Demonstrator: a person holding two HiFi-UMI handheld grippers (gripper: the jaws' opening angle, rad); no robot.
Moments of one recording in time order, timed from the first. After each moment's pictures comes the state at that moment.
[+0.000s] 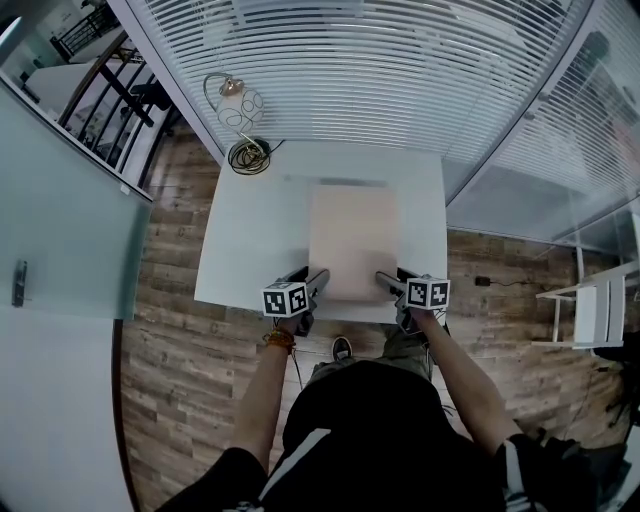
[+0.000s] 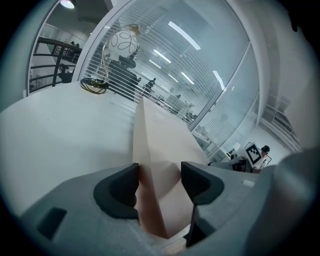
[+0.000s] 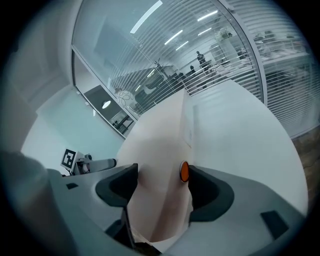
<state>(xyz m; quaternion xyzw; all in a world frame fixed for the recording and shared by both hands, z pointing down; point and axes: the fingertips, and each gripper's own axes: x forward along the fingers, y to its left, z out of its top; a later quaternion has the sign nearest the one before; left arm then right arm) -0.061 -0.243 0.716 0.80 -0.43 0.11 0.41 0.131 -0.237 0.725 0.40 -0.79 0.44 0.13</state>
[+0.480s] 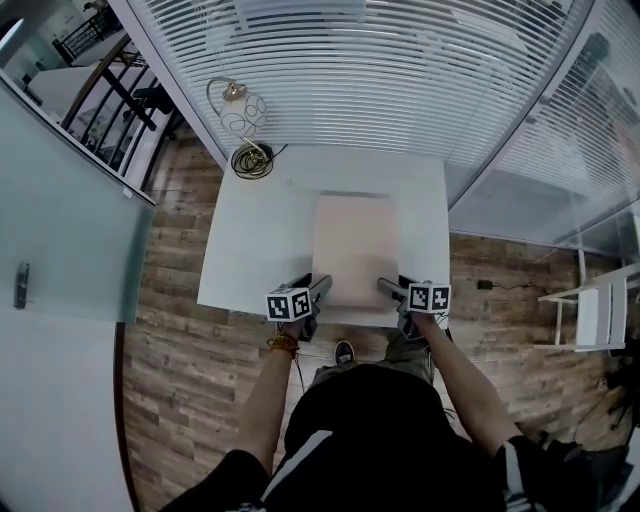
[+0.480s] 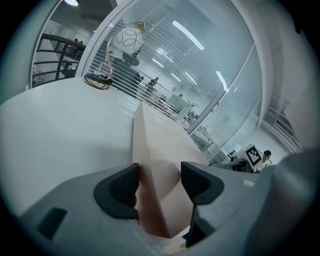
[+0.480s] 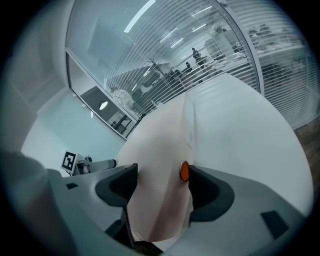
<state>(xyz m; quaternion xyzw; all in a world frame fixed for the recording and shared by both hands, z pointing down) -0.064 -0.238 0.731 0.79 -0.44 0.12 0.42 0.133 -0.231 0.739 0.40 -0.78 0.47 0.13</state>
